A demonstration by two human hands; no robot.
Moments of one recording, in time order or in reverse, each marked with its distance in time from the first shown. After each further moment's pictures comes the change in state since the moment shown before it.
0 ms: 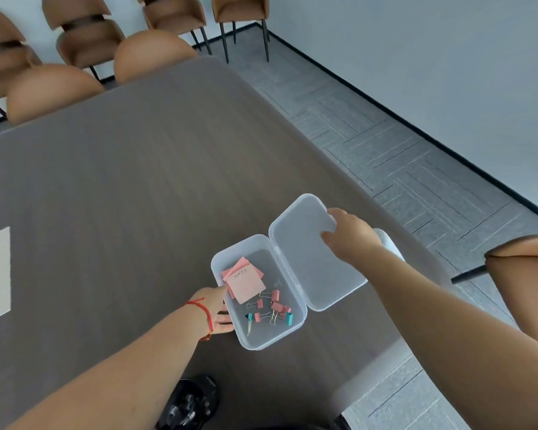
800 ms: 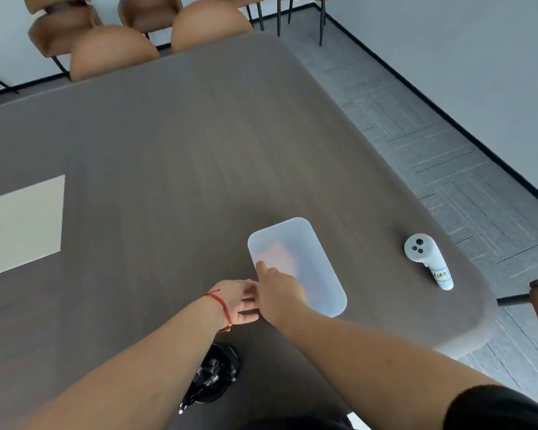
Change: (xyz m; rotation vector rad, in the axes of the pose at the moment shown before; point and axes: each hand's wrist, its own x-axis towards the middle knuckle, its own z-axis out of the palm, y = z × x) left_hand 0.004 -0.042 -0.032 -0.237 -0.163 0.000; right_hand -0.091 -0.113 0.163 -0.415 -0.218 -0.448
